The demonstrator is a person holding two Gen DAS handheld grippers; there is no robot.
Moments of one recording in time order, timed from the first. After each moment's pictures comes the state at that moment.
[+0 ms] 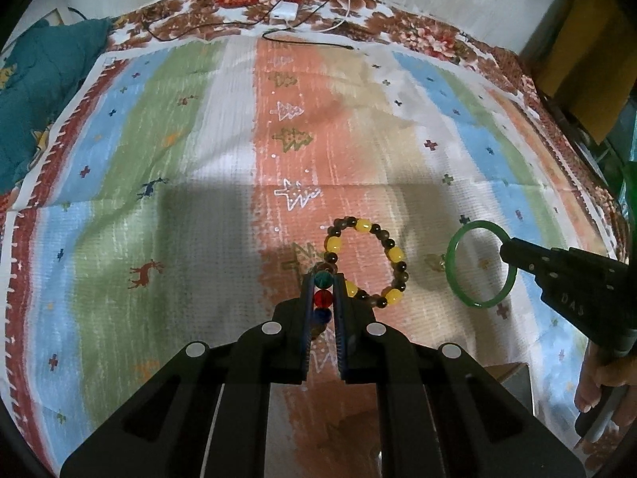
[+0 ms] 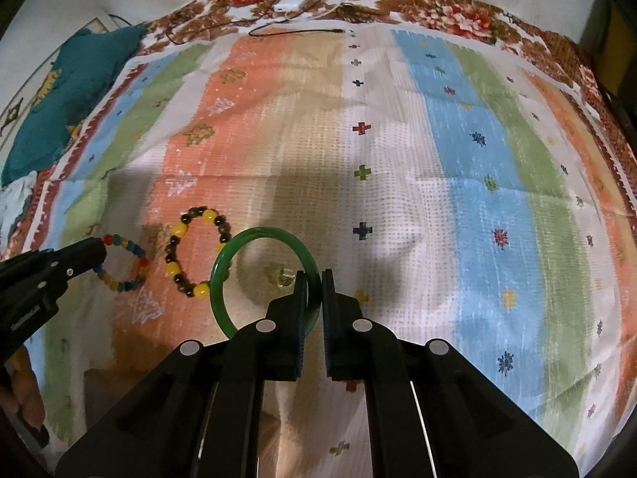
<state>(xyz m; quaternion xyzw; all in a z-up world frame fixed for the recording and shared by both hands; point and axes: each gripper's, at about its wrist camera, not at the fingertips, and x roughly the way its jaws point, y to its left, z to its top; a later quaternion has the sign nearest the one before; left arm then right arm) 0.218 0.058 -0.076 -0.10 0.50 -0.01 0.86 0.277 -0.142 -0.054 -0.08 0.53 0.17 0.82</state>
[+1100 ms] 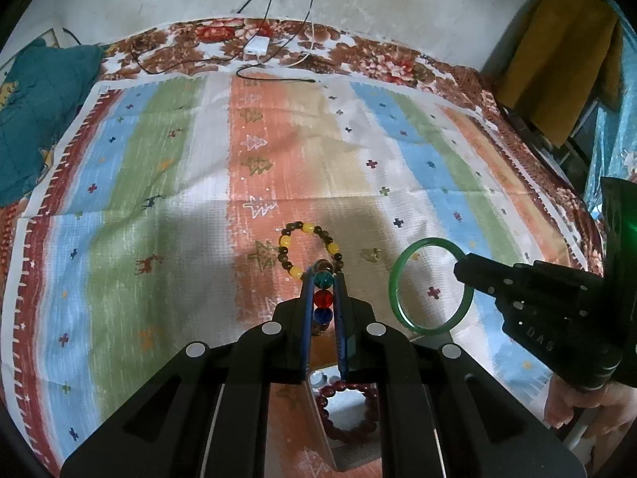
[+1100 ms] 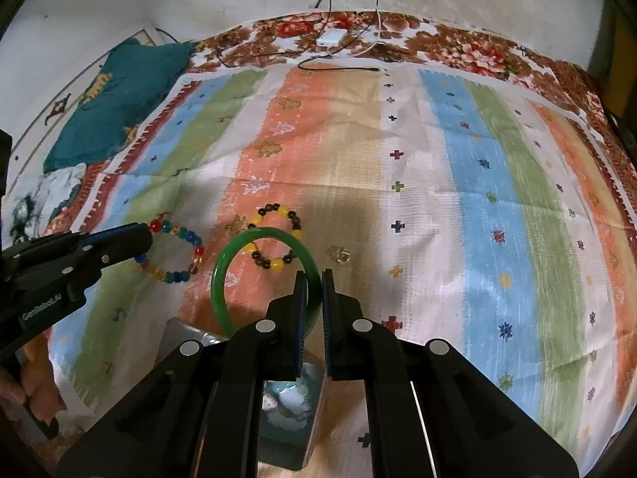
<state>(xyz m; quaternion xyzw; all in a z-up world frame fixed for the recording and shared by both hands) 0.161 0.035 -0.017 -0.11 0.46 -0.05 0.88 0.210 -0.142 0.000 -0.07 0.49 0.23 0.84</state>
